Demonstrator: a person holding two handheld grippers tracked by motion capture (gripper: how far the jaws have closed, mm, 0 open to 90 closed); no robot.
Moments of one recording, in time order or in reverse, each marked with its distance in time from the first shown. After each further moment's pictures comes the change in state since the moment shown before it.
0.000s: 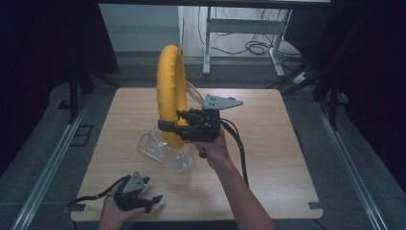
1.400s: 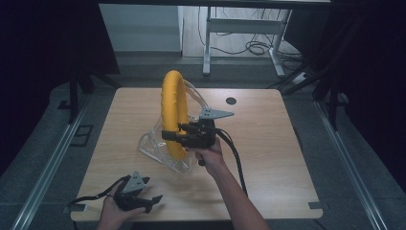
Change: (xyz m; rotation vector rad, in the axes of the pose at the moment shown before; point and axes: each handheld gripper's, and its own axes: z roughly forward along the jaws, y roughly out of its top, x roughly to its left) left arm 0.000 0.000 -0.001 0.006 0.001 0.004; right arm -0.040 -0.063 0.006 0.060 -0.030 0.133
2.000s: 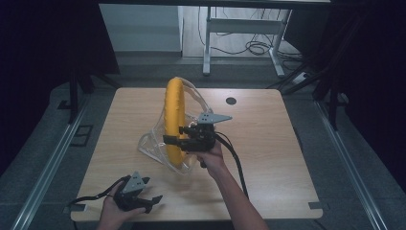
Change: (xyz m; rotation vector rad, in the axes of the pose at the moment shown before) left arm 0.000 0.000 0.000 0.002 -0.001 -0.001; right arm -0.006 -0.015 0.001 0.055 -0.070 -0.034
